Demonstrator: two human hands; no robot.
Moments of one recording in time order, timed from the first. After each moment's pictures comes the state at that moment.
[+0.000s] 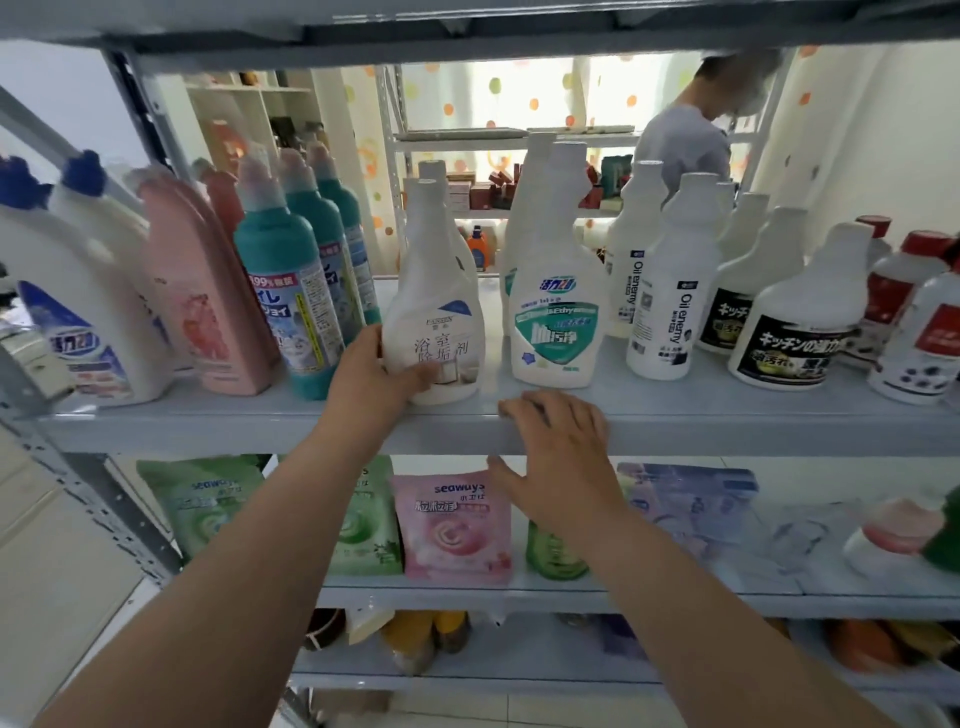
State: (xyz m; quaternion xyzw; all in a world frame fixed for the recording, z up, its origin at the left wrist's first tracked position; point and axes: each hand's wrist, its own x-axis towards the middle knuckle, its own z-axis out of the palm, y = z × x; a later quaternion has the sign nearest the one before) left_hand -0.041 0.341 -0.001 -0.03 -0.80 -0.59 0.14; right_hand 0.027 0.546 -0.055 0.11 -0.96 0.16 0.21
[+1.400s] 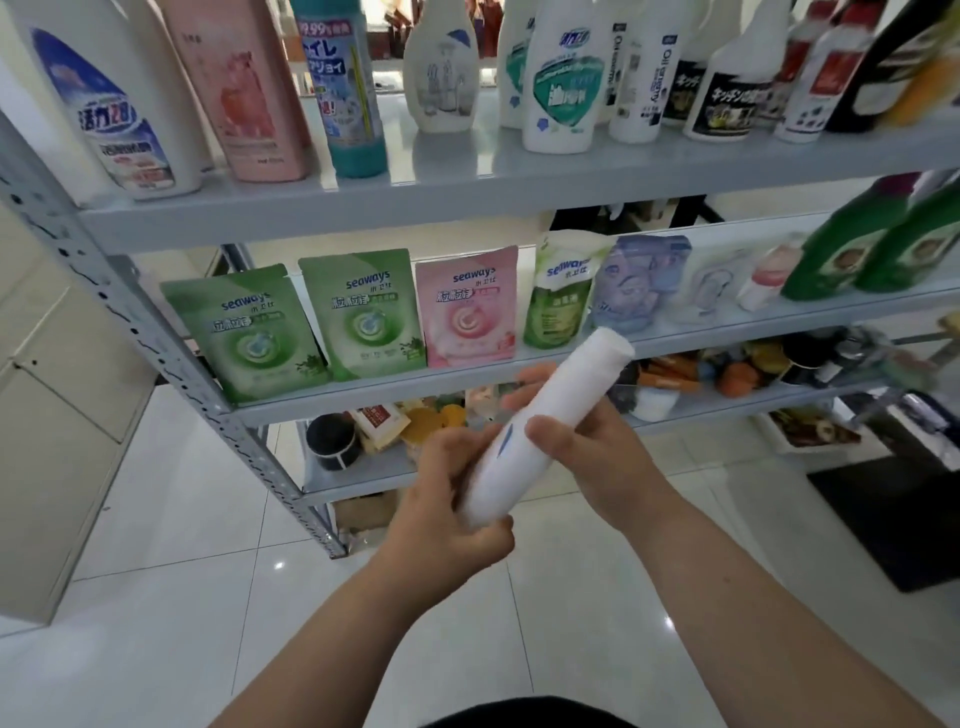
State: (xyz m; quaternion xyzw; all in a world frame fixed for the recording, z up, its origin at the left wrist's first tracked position) left_hand 0.282 0.207 -0.164 -0.26 -0.76 -0.58 -0.11; right_hand 0.303 0.396 -0.119 0.01 -0.67 0.74 0.06
